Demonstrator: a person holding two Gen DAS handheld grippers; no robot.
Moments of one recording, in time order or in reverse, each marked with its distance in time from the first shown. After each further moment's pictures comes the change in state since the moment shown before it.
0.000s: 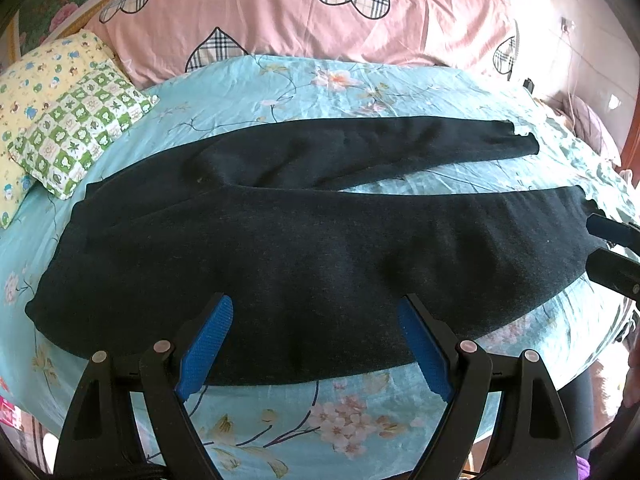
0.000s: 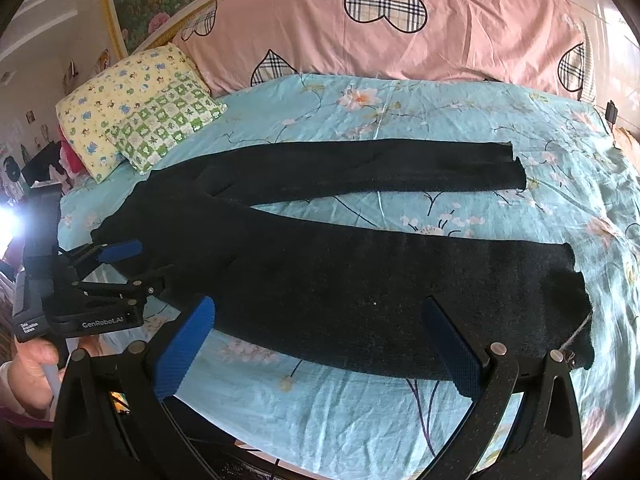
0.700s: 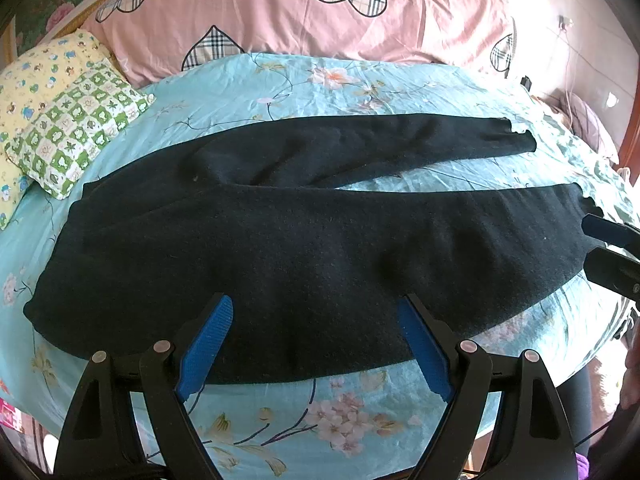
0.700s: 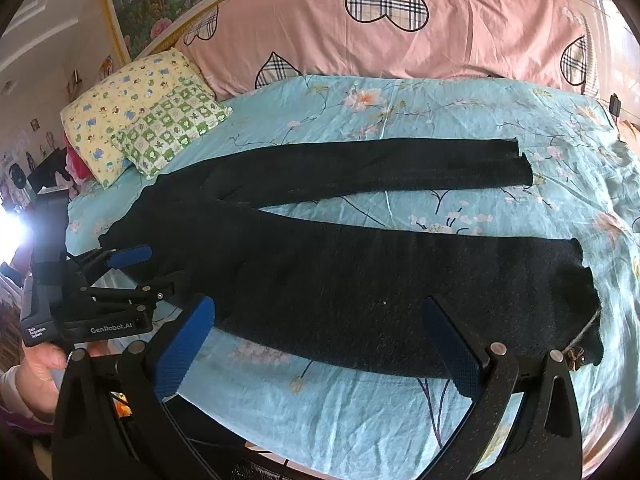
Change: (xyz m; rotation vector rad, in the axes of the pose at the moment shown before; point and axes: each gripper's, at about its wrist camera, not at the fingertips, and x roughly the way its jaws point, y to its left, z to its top) left arm 0.000 0.000 -0.001 0.006 0.009 -0.010; right arm -0.001 0.003 -0.002 0.017 -0.004 0.027
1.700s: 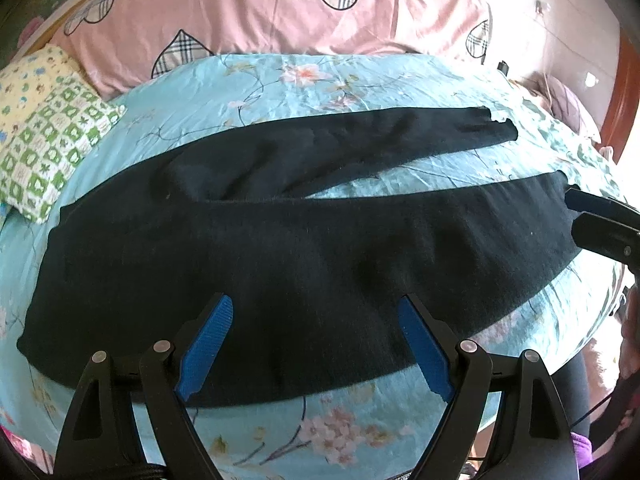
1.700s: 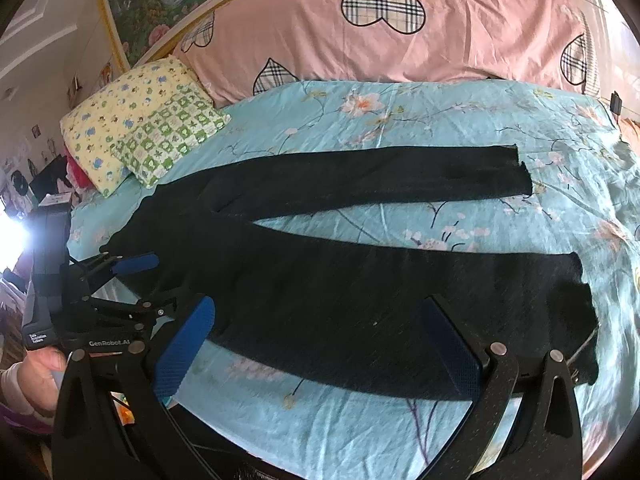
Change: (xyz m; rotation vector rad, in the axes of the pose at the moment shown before) left arm 0.008 -0.001 0.019 0.078 0.028 -0.074; right arm 0.003 -0.011 0.013 0.028 -0.012 0.016
